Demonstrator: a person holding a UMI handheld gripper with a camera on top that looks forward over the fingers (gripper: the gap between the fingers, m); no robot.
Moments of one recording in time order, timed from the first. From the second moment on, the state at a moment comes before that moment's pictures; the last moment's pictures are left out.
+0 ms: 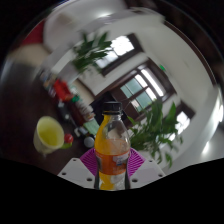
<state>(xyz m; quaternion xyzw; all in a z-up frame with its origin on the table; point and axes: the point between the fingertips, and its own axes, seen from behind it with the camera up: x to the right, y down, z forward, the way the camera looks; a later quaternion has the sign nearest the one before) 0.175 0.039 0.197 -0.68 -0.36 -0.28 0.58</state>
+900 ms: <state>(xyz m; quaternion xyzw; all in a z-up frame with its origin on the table) 0.212 0.054 0.135 -0.75 -0.07 0.09 0.65</state>
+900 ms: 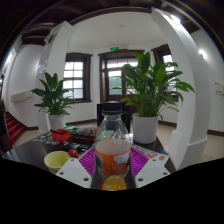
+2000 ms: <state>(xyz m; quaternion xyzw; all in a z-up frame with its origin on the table) 0.161 -0.166 0.175 -0.77 0.01 0.05 0.63</state>
